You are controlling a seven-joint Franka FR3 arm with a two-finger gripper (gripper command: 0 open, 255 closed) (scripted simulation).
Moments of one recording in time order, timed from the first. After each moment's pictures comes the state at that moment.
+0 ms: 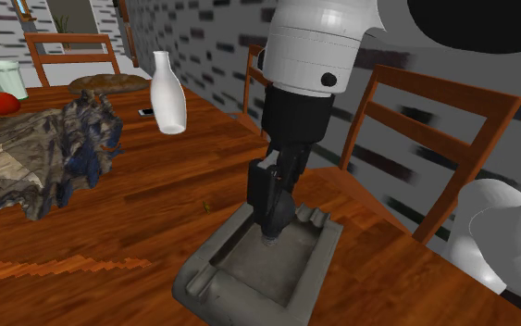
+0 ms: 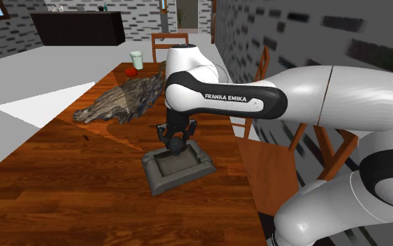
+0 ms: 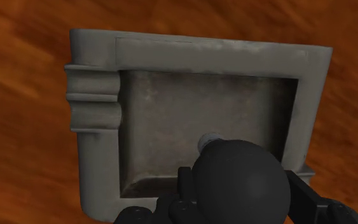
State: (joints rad) arm 0.36 -0.44 0.42 -2.11 0.23 1.81 0.48
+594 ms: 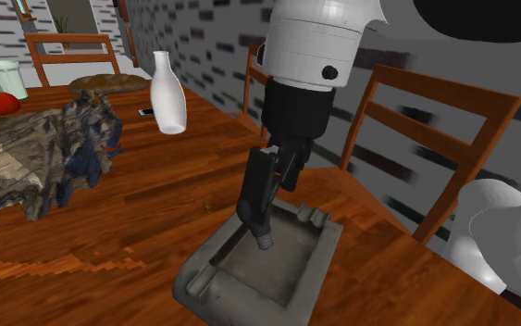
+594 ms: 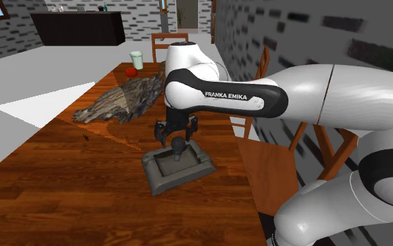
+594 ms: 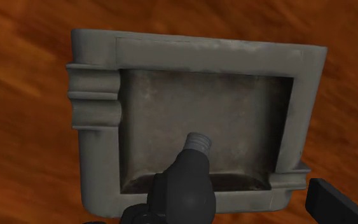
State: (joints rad) arm 0.36 -0.44 0.42 -2.09 0.23 1.79 0.48
